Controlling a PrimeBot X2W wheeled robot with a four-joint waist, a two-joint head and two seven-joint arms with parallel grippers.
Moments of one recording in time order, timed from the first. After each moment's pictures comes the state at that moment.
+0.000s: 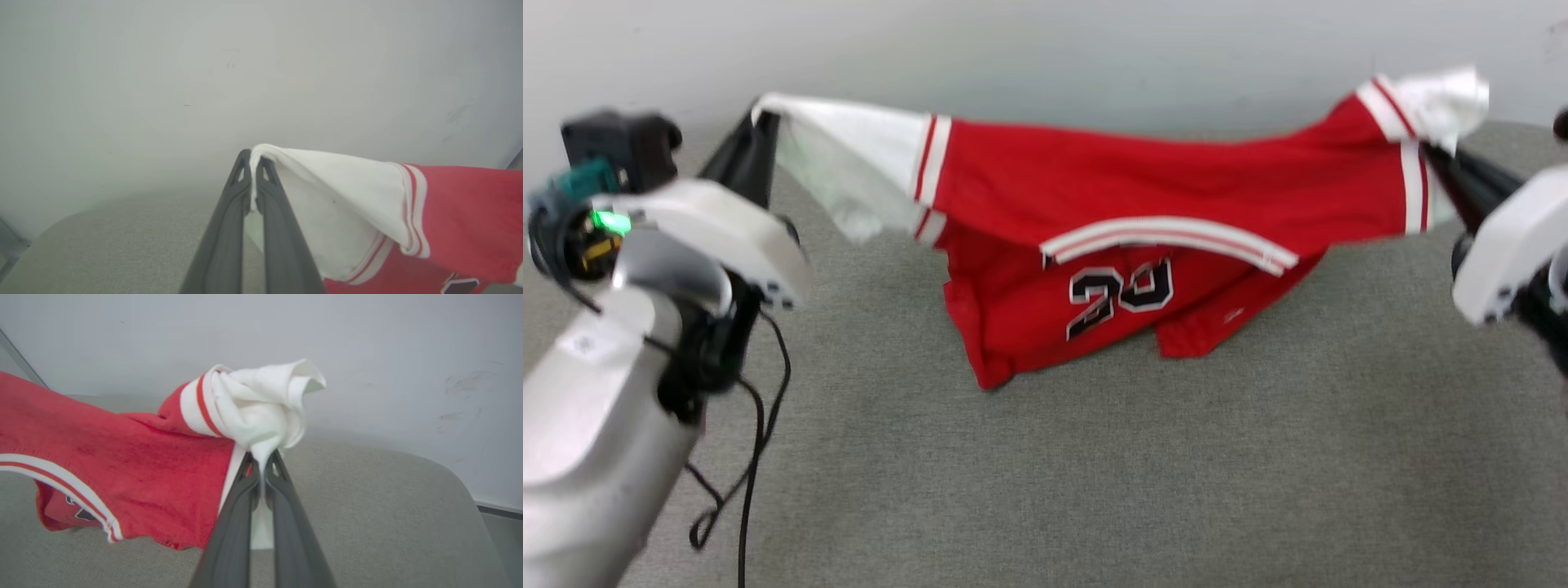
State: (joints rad) left arm -0.65 0.61 -0.51 0.11 -0.79 0.24 0.03; right arm -0.52 -0.35 0.03 0.02 0.45 0.13 0.58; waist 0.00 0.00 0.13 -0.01
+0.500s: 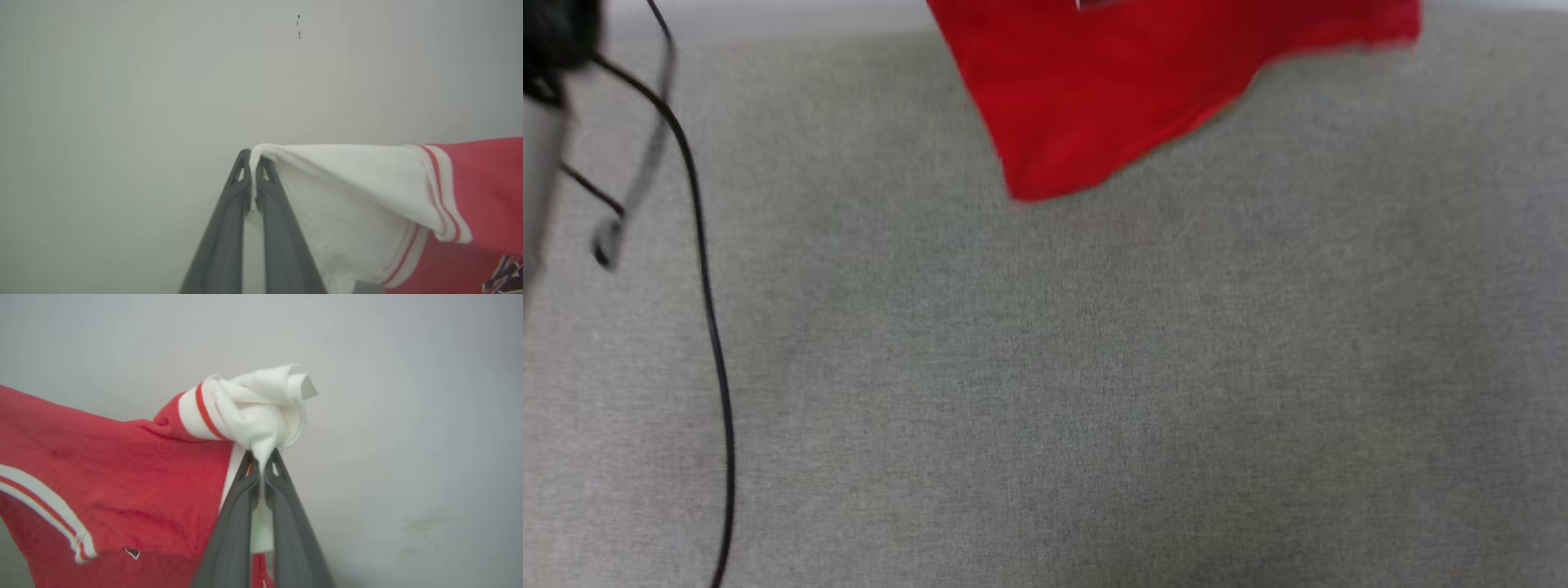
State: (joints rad) left arm -1.27 0.55 -0.51 0.45 -0.67 0.14 0.01; right arm -1.20 -0.34 0.10 0.38 0.35 0.13 0.39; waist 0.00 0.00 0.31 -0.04
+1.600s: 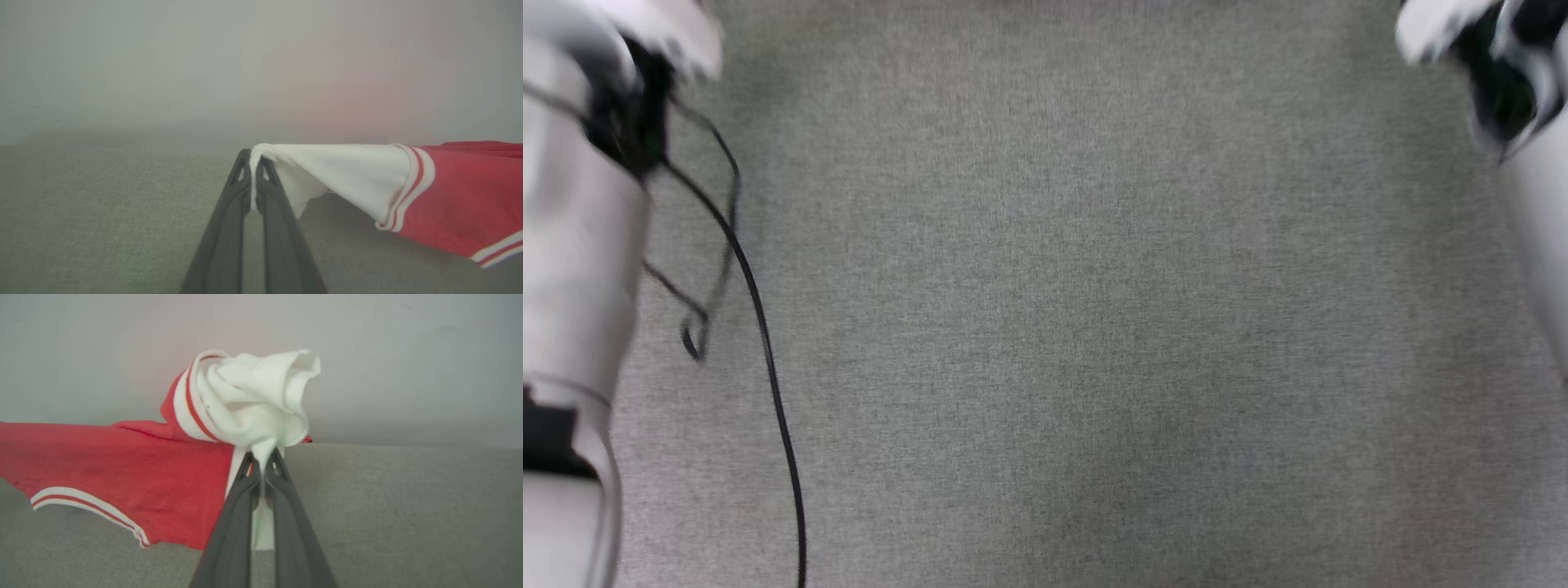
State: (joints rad) left arm -1.28 0.40 -0.47 1.00 -0.78 -0.08 -0.19; right arm -1.27 -0.24 0.28 0.94 0.53 0.13 -0.02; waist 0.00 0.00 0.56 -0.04
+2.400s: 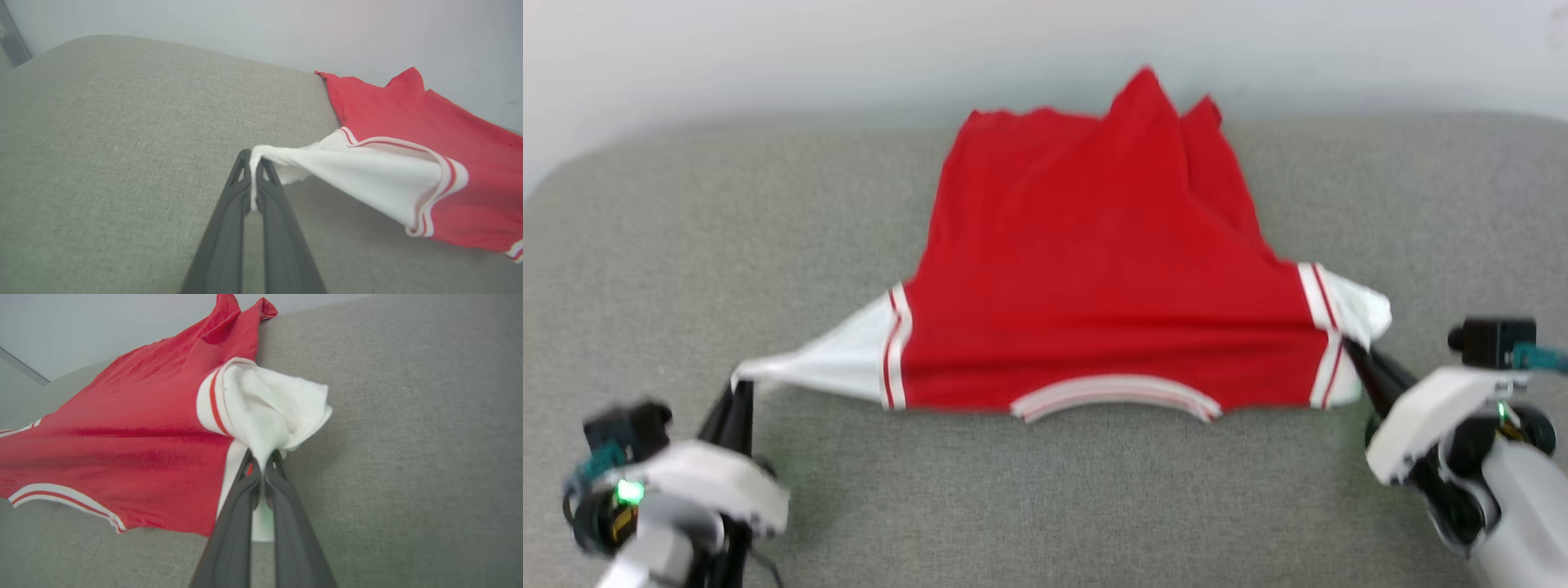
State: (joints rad) left arm -0.30 0.42 -0.26 0.54 -0.74 0.00 -0.26; right arm -0.48 -0.37 0.37 0.67 0.76 0.13 -0.03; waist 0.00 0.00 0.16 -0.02
